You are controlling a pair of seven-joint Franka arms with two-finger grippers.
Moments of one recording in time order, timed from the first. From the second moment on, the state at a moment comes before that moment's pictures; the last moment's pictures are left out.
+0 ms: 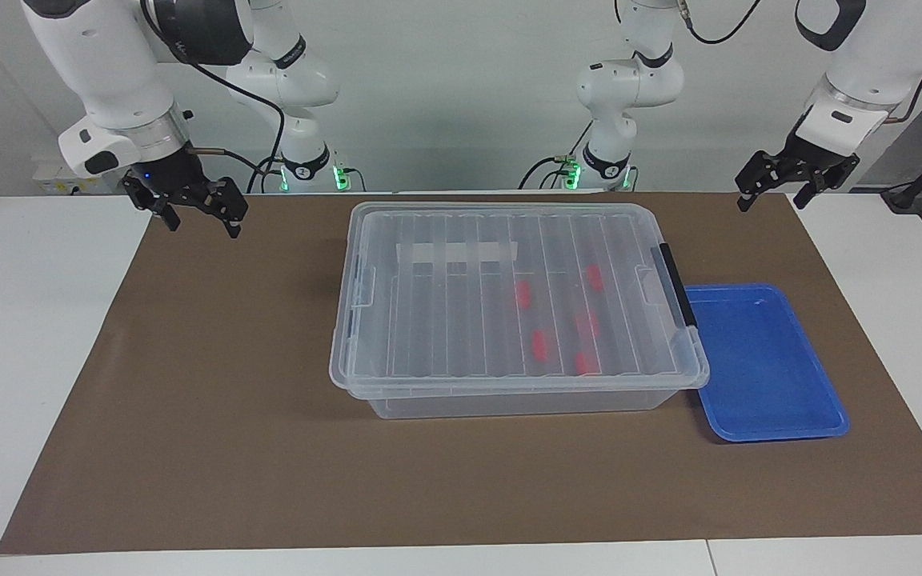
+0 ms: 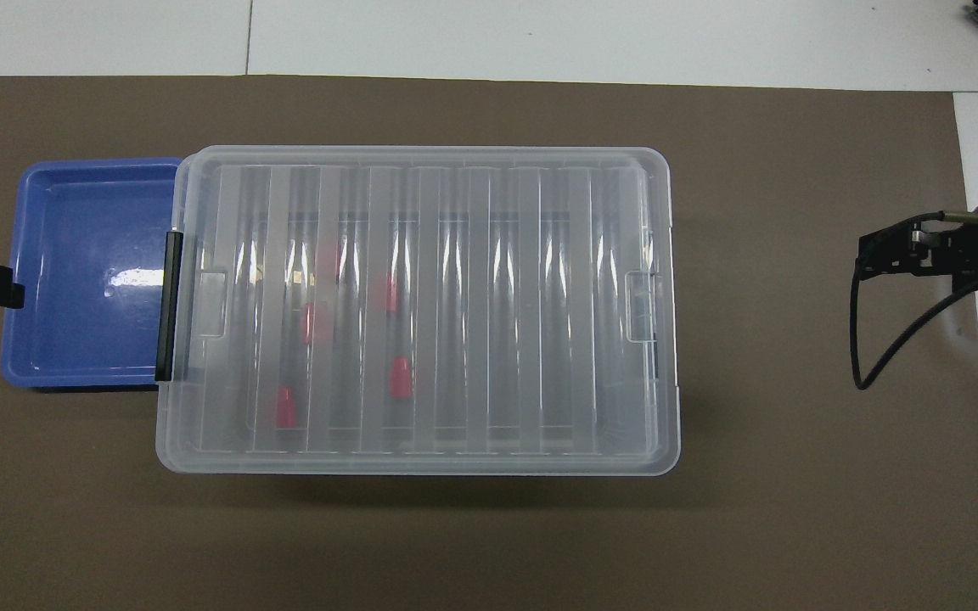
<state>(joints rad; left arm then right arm) 0.01 -0.07 0.03 -1.64 0.00 1.56 0.05 -0.01 0.01 0.03 -1.60 -0.02 1.59 0.19</state>
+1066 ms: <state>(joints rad) 0.01 -0.07 0.03 -1.64 0.00 1.56 0.05 0.09 0.02 0.05 -1.73 -0.02 1.82 0.23</state>
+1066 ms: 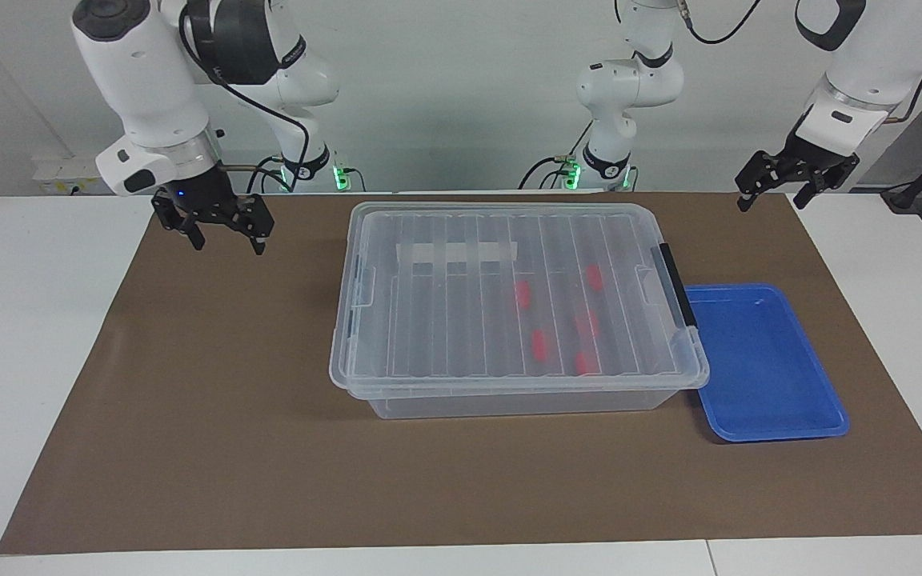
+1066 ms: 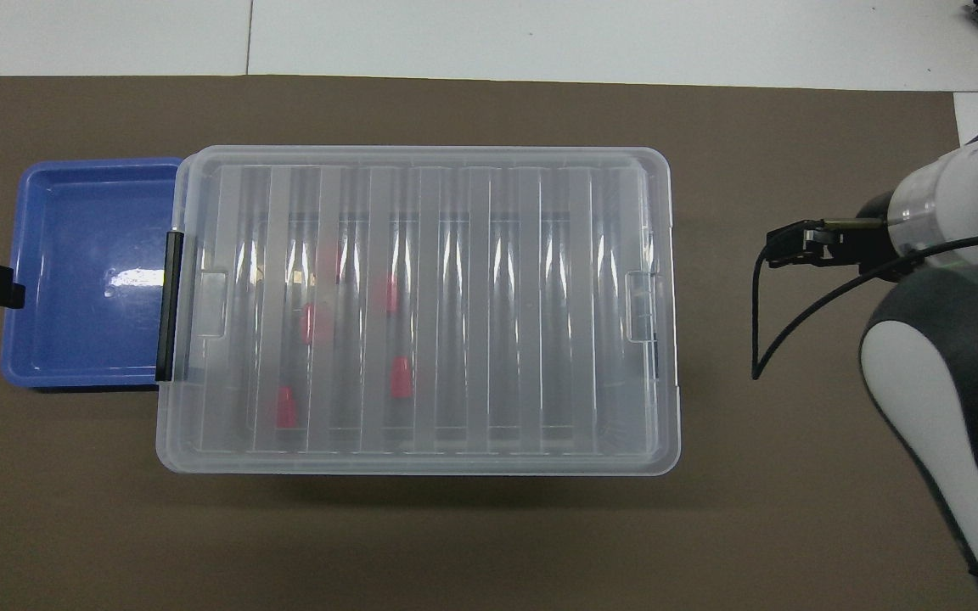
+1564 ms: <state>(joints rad) 0.01 -0.07 0.03 -1.64 0.00 1.56 0.05 0.23 0.03 0.05 -1.86 -0.02 1.97 0.40</state>
